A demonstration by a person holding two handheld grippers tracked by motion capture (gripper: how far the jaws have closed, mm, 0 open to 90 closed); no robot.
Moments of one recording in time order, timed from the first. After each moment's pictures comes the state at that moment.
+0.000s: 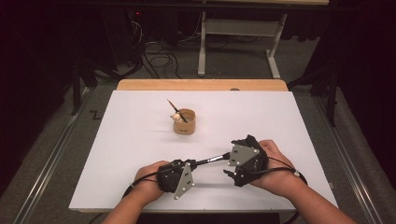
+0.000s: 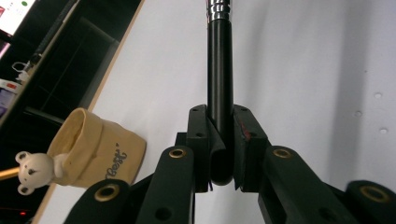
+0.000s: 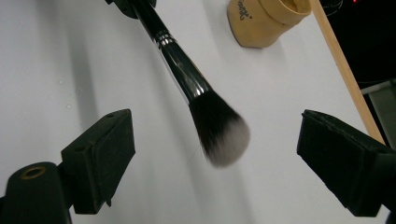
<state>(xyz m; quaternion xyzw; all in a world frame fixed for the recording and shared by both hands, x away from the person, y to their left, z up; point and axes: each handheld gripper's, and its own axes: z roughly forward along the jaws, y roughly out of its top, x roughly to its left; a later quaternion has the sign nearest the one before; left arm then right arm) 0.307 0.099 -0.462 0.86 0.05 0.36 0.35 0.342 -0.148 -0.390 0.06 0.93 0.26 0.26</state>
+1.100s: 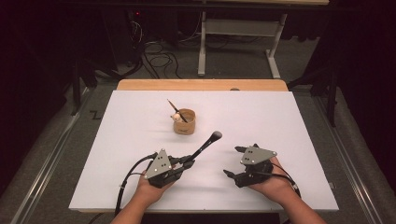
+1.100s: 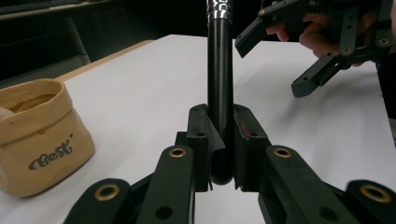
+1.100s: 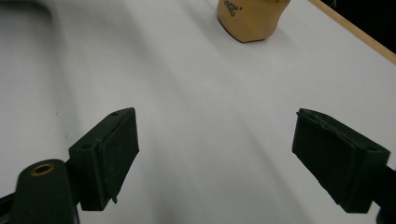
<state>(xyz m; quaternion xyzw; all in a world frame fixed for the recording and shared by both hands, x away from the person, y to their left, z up) 0.324 0.135 -0.474 0.77 0.20 0.19 0.58 0.352 -0.180 -0.445 0.16 0.88 0.39 0.20</state>
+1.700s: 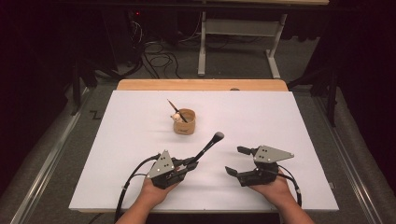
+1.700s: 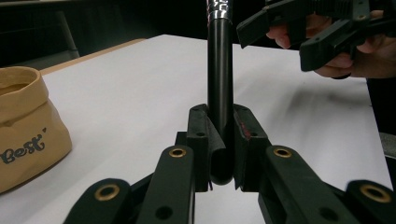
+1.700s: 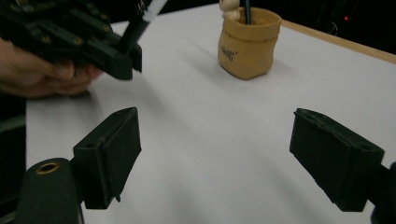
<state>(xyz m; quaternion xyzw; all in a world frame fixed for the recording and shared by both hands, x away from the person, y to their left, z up) 0.325 0.126 -0.483 0.76 0.21 0.17 0.59 0.347 -0.198 -0.447 0.23 0.81 0.52 0.14</state>
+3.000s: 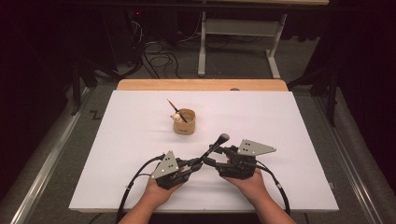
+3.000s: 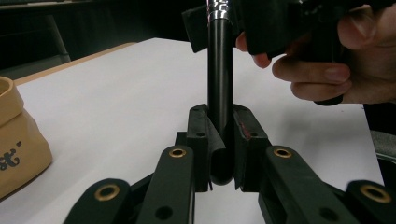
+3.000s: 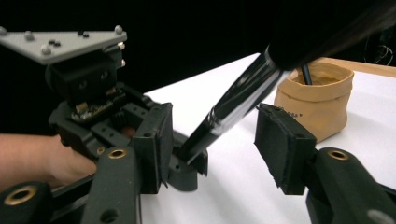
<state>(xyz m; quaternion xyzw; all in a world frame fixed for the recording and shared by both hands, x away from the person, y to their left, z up) 0.325 0.115 -0.483 0.76 0.20 0.16 0.59 0.356 -0.142 -0.444 0.23 0.75 0.62 0.06</state>
